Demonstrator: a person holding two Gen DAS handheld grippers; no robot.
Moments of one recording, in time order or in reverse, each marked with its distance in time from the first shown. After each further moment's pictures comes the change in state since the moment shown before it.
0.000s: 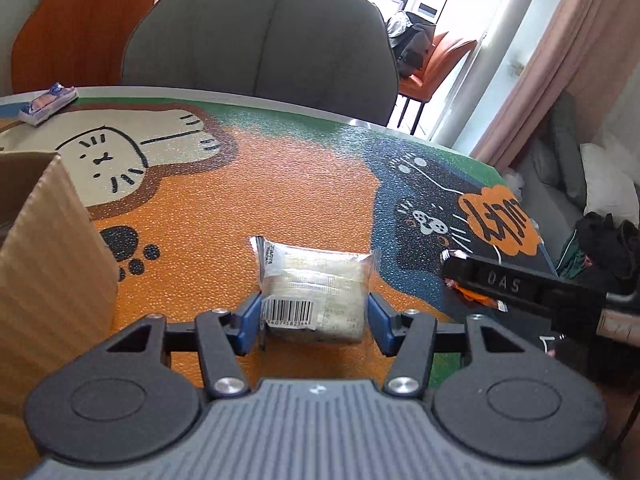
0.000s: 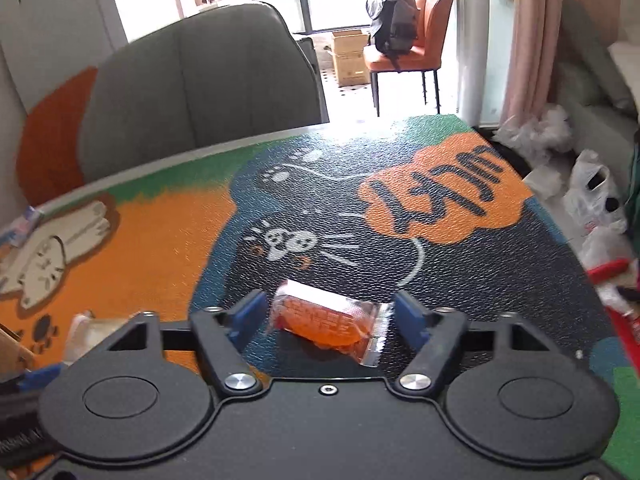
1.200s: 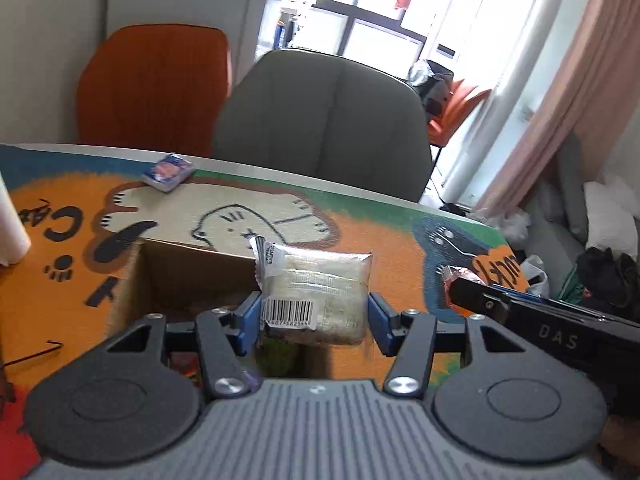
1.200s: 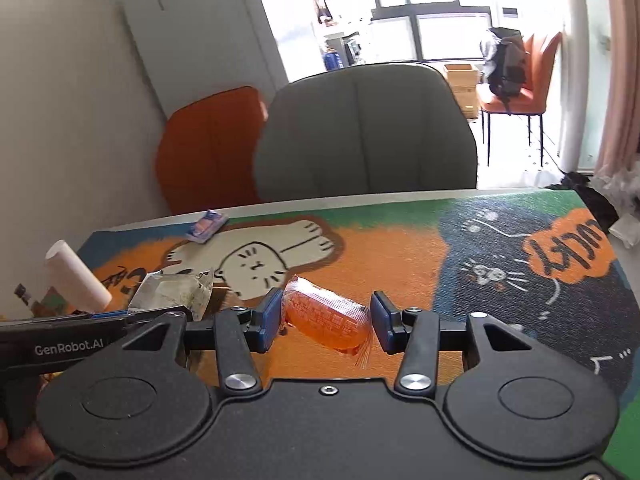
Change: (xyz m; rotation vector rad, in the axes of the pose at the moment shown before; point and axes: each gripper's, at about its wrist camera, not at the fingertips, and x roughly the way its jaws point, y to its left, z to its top) left arm -0.162 0.088 0.036 -0.036 -0.101 0.045; right arm -0.134 0.124 0.016 -0.128 -0.078 0.335
